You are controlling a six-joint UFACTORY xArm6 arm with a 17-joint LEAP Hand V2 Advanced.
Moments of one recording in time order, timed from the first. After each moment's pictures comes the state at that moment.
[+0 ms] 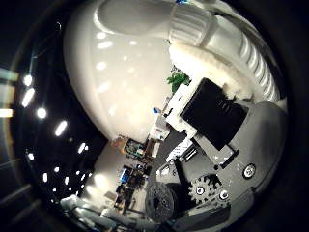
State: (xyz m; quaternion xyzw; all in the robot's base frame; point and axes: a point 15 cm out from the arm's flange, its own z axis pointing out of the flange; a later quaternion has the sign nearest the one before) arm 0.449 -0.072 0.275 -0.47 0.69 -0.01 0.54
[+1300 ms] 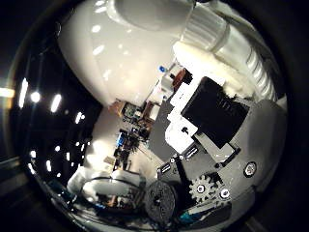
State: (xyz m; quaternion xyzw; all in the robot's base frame) arm 0.320 -0.008 0.354 -0.68 0.62 0.04 0.38
